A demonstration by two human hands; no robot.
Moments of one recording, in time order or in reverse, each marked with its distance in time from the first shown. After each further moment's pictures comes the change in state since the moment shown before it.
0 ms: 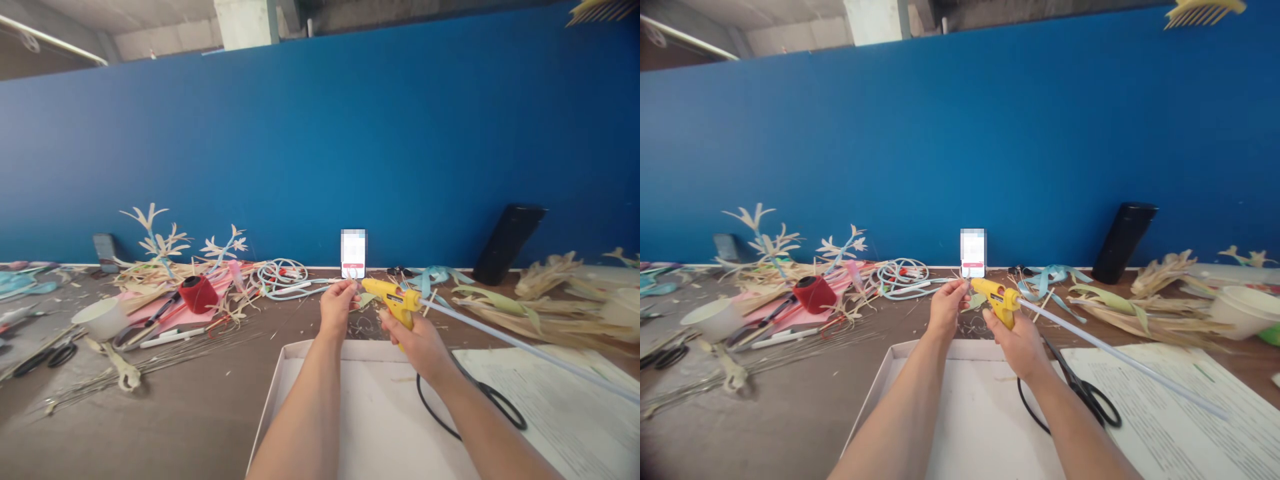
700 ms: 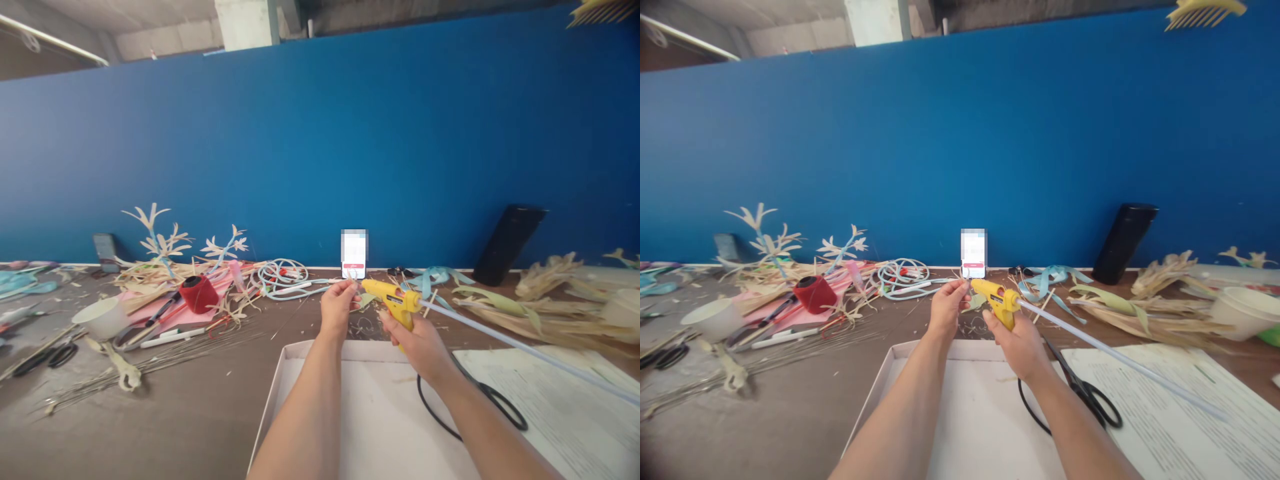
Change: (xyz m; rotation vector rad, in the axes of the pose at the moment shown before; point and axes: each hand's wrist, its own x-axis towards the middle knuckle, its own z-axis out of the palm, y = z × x) left_hand 0.001 0.001 0.000 0.004 0.004 -0.005; right_hand 0.000 0.000 0.000 -0.032 -0.006 0.006
